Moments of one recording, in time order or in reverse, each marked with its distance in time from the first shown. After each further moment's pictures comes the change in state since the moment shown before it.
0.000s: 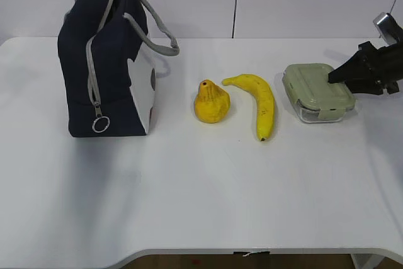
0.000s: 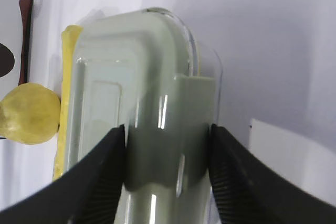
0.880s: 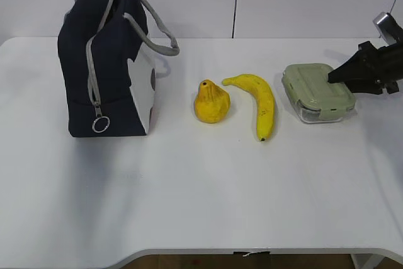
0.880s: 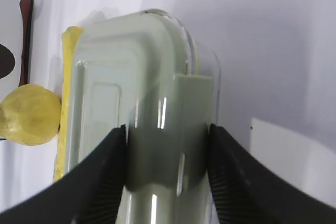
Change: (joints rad) left arm 0.000 0.000 0.000 0.000 0.000 0.000; right arm 0.000 0.000 0.000 0.006 0.000 0.000
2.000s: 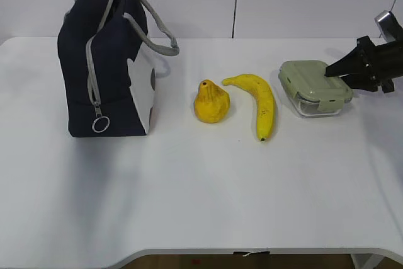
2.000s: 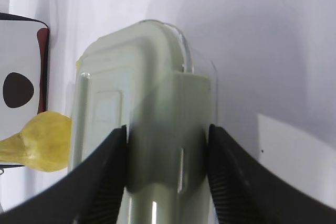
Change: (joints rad) left arm 0.000 0.000 0.000 0.000 0.000 0.000; right arm 0.000 0.012 0.000 0.088 -0.025 0.027
